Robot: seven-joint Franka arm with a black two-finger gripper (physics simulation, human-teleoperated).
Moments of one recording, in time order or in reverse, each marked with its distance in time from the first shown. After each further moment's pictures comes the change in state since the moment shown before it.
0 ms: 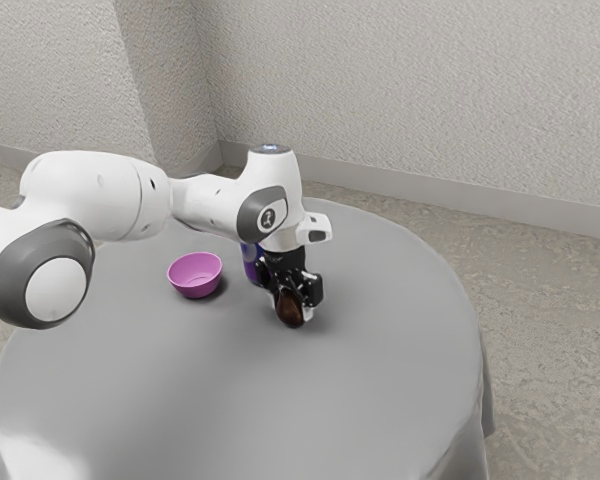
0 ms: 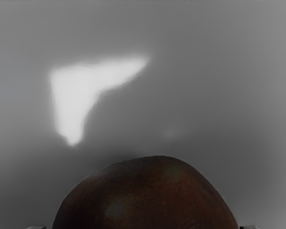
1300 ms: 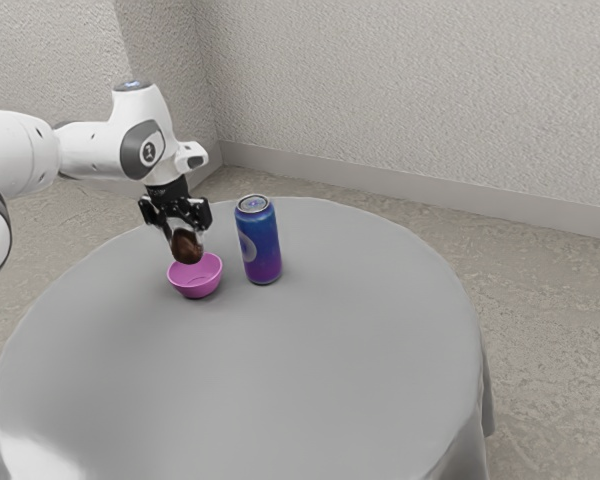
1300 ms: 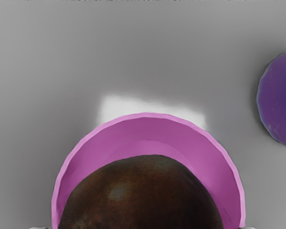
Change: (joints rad) arm 0.344 -0.158 -0.006 -0.031 0.033 0.003 -0.016
